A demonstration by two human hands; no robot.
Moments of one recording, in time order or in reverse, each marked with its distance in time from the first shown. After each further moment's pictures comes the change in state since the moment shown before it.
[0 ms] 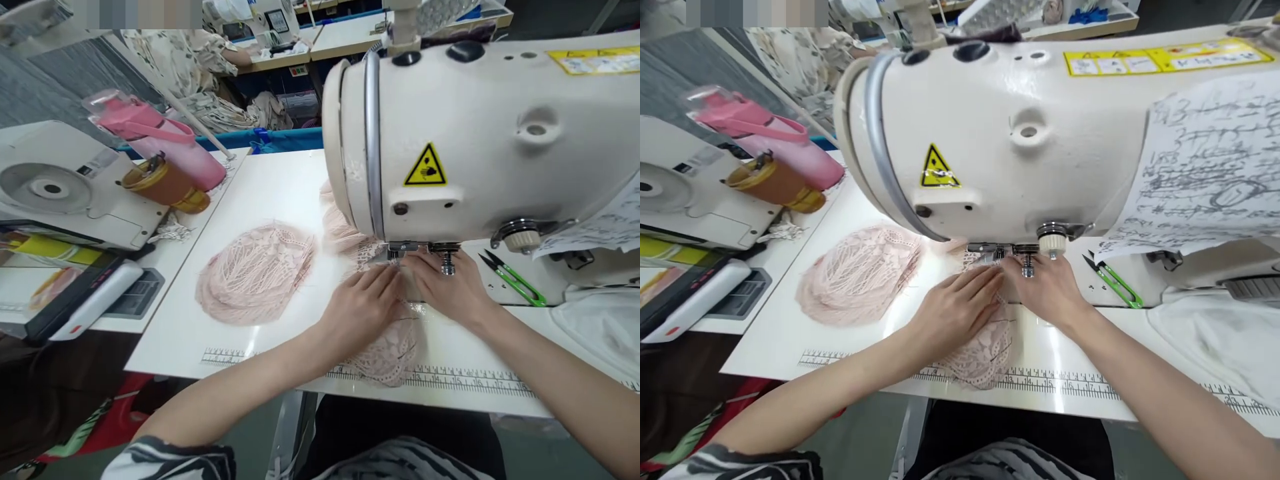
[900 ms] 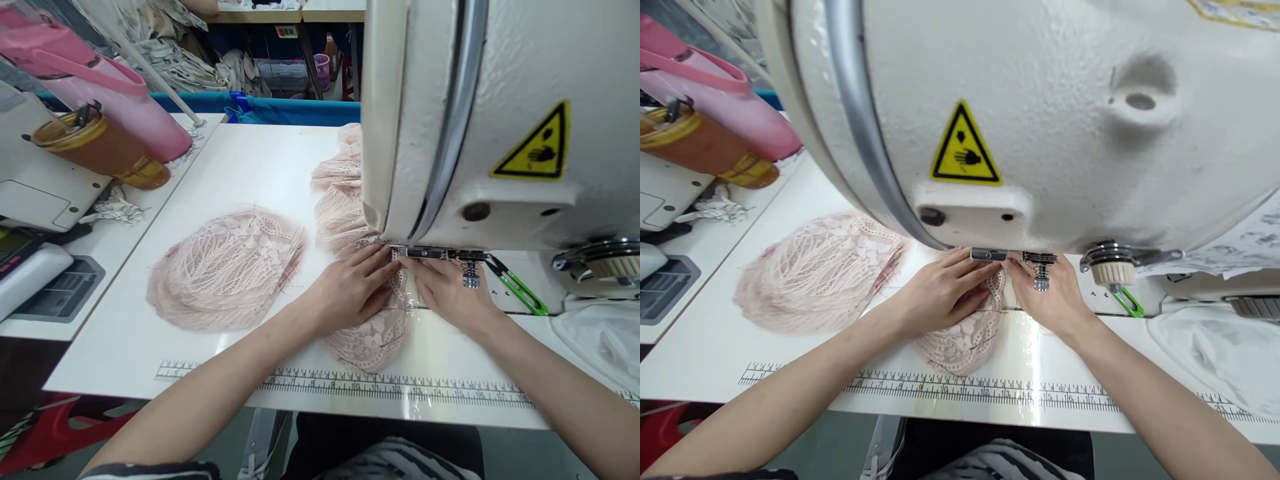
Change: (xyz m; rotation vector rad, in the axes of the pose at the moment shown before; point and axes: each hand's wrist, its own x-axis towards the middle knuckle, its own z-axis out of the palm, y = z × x) left_hand 0.003 -0.045 0.024 -0.258 -0.077 0.011; right_hand 0.004 -0.008 -0.002 0.159 -0.163 0.217
